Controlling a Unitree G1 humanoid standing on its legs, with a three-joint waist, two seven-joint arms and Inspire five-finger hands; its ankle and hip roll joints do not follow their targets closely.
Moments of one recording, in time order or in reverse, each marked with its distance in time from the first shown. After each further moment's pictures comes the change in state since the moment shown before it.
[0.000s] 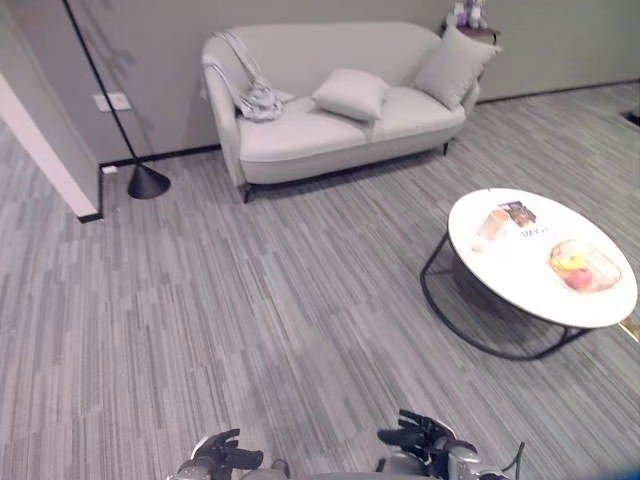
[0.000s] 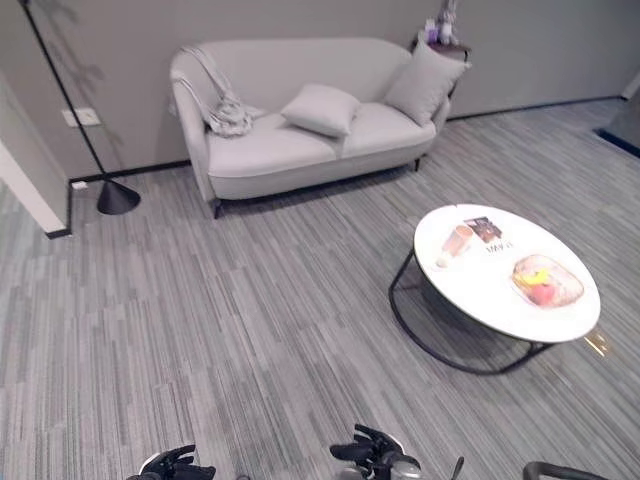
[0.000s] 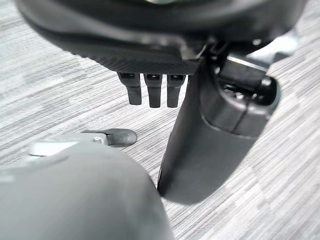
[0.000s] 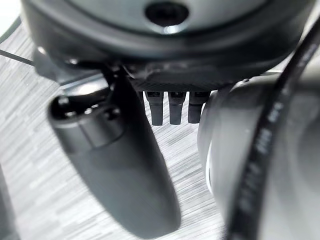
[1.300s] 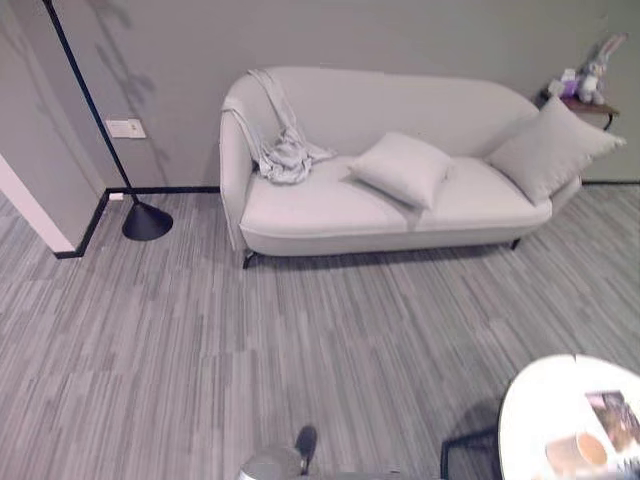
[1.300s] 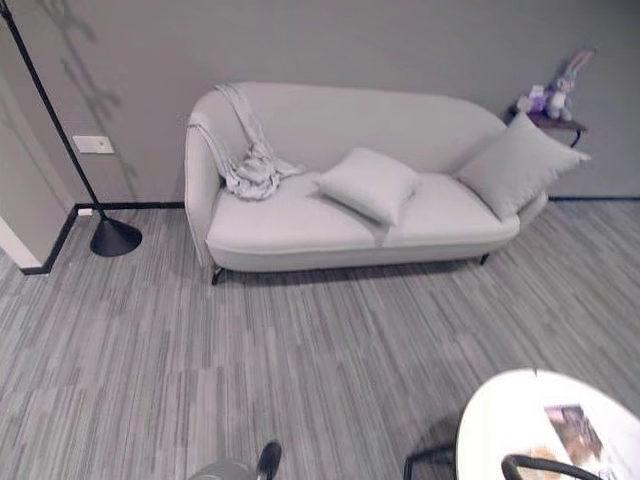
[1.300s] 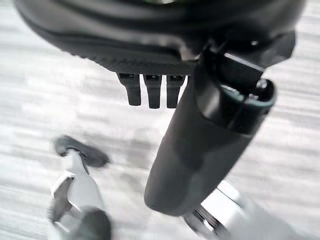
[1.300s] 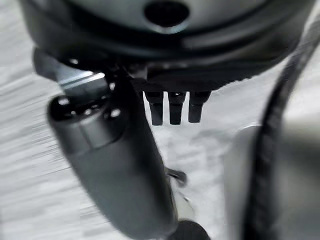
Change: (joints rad) left arm 0.168 -0.006 0.137 0.130 -0.034 0.076 -0.013; right arm 0.086 0.022 0.034 0.167 -0.096 0.049 0.048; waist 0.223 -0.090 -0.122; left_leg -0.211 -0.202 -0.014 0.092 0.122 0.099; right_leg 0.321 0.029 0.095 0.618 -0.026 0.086
